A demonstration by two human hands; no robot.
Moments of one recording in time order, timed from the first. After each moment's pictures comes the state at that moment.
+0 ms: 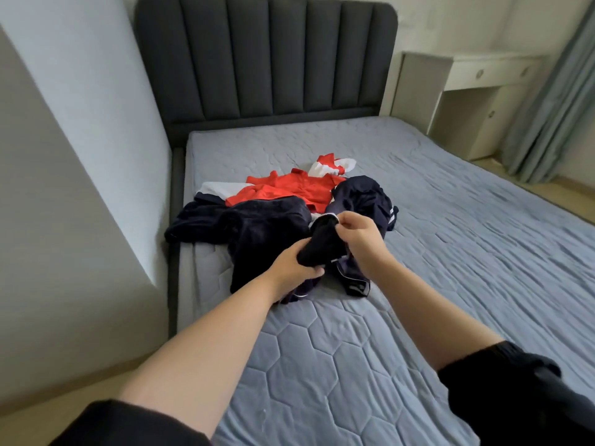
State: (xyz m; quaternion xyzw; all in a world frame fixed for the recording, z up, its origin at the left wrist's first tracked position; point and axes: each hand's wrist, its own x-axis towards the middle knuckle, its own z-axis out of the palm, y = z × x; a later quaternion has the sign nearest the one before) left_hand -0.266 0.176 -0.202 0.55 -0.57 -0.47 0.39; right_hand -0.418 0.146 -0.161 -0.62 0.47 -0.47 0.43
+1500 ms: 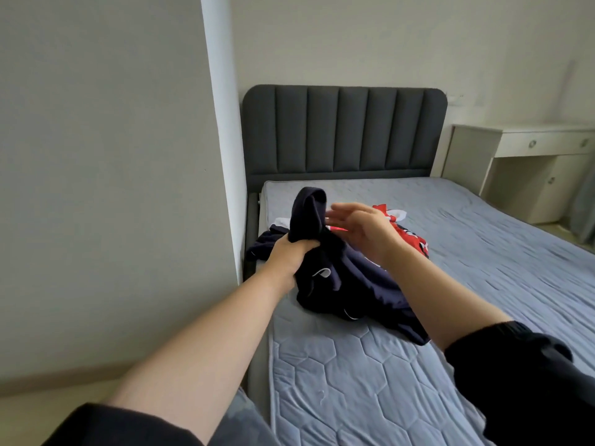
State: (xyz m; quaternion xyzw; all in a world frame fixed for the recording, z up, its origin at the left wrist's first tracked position) left_hand -0.190 0.330 -0.092 0.50 -0.35 -0.47 0.64; right_hand -0.332 0.259 -0.059 -0.56 0.28 -0.43 0.65
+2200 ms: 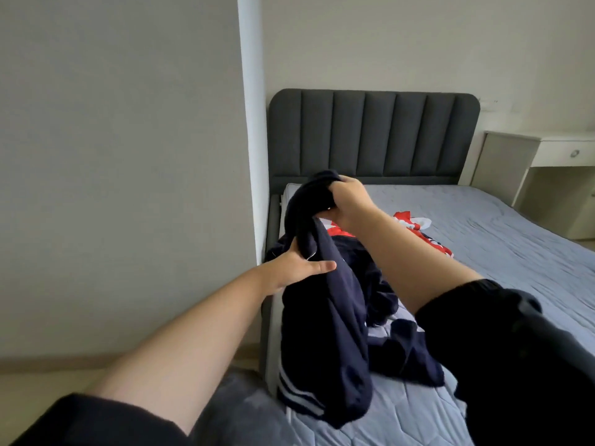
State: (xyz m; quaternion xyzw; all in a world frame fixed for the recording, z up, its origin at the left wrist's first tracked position) left_hand -0.137 0.342 -0.107 0.60 -0.56 -0.38 0.43; right_hand -0.243 0.273 0.001 -0.58 0.35 -0.44 0.58
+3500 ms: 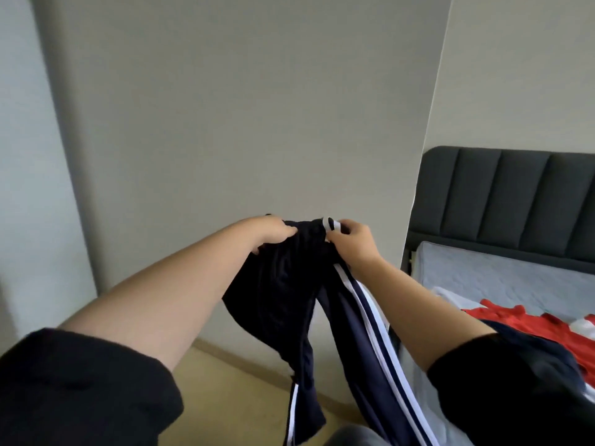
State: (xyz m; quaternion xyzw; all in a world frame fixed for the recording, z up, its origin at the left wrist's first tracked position) left_hand 0.091 0.518 0.047 0.88 -0.27 -0.16 0.35; right_hand -0.030 0.402 0.013 -0.73 0.20 -0.35 0.54
